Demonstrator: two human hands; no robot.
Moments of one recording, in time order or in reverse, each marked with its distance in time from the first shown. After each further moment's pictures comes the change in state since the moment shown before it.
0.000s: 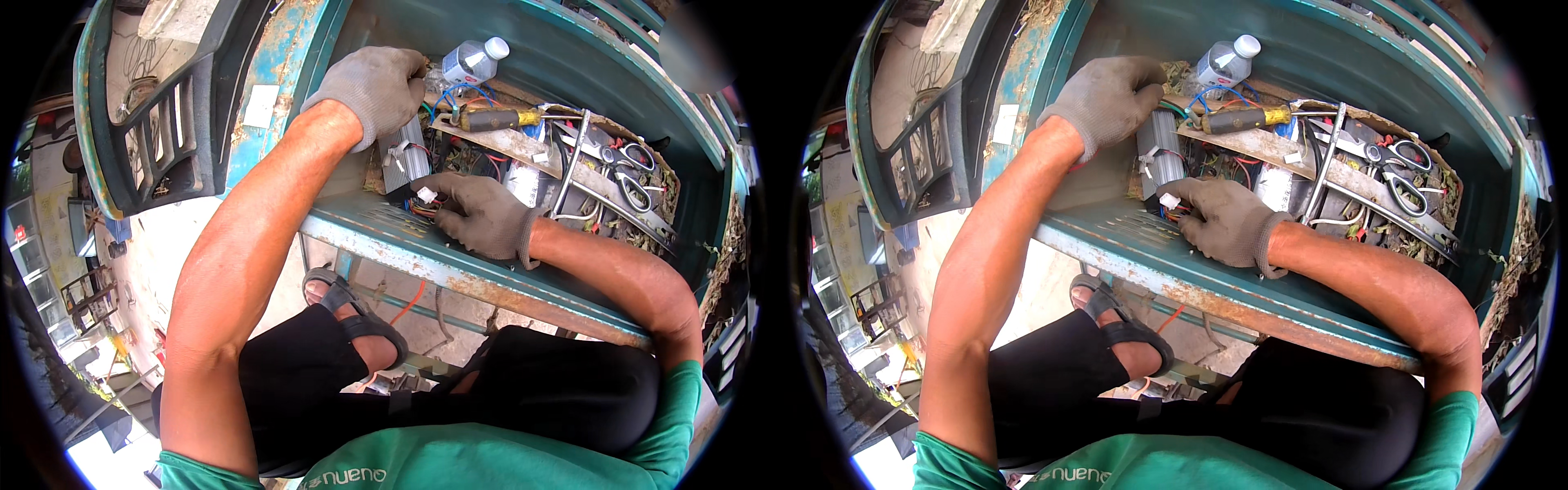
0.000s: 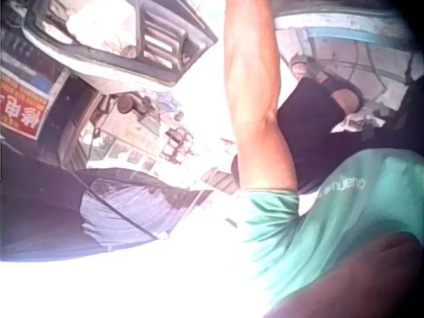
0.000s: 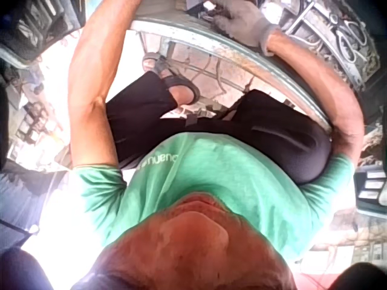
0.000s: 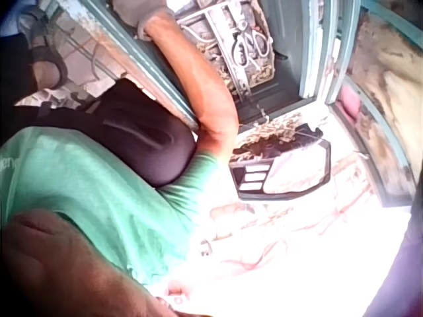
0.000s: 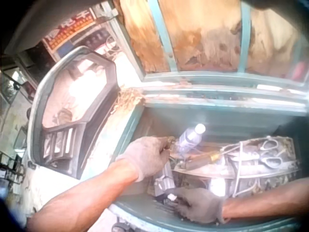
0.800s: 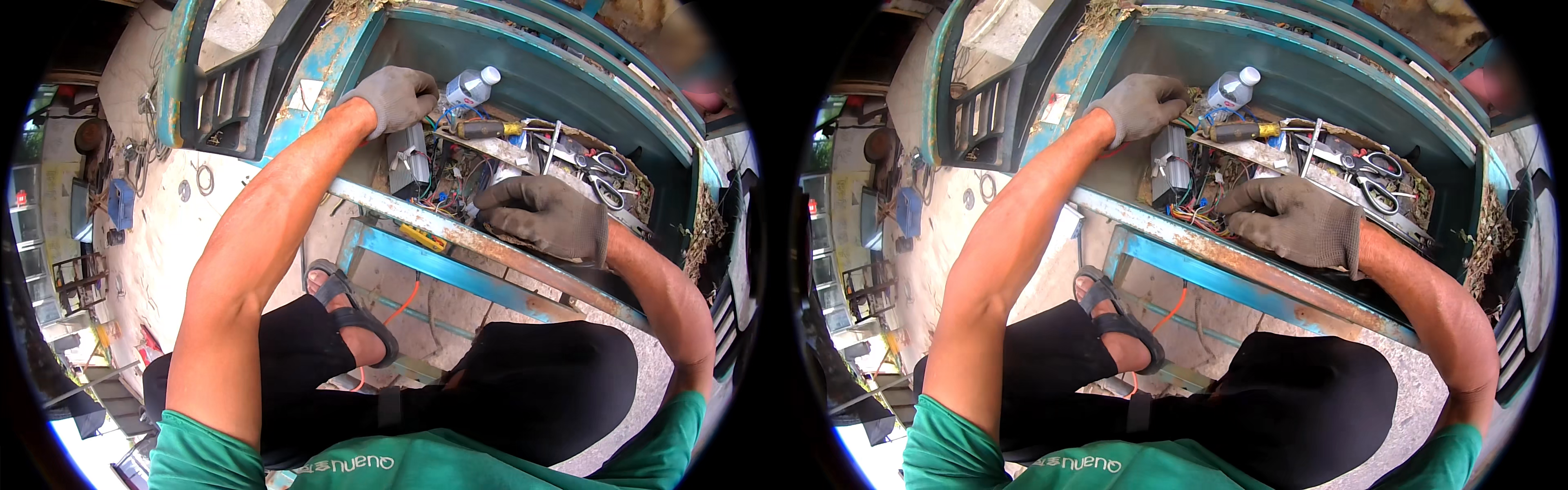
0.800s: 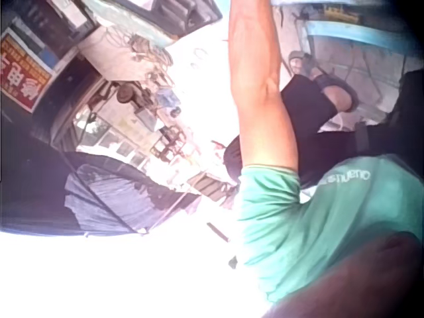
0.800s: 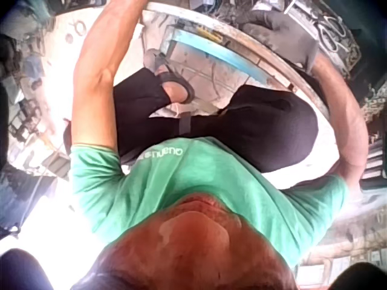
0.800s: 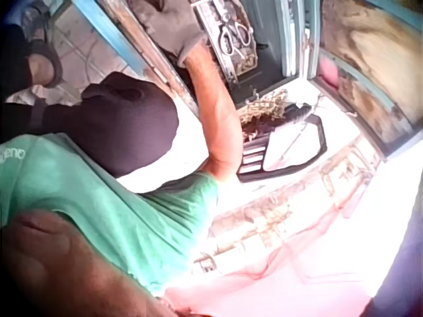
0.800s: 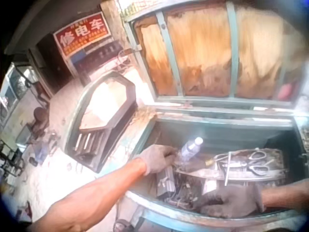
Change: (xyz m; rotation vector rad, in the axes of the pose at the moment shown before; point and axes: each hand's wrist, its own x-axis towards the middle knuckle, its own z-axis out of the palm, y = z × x) left_hand -0.004 -0.002 -0.004 -0.147 -0.065 0.083; right_hand -0.093 -0.058 -0.062 0.117 -0.081 0.182
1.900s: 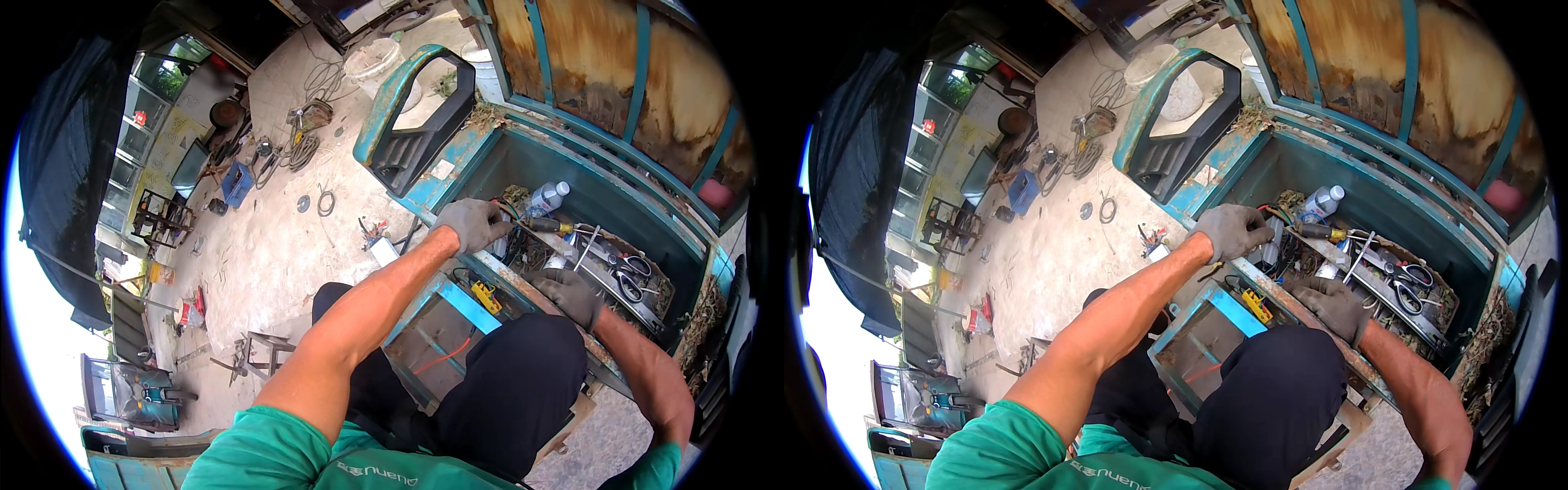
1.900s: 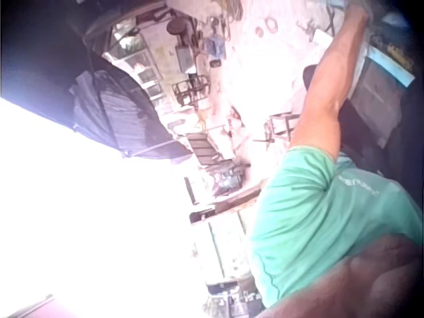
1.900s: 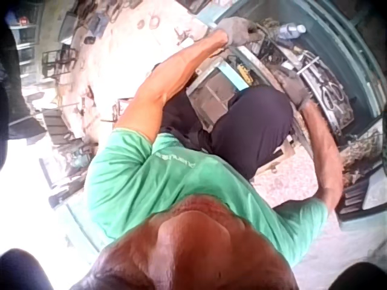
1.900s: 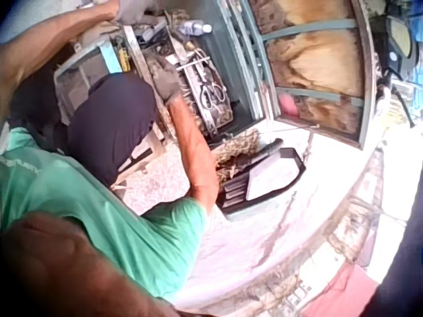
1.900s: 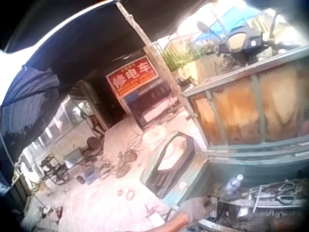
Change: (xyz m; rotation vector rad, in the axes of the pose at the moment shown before) left_hand -0.113 0.104 -0.025 0.027 0.064 -0.461; right_hand -0.001 0.058 0.014 0.166 -0.032 -0.238
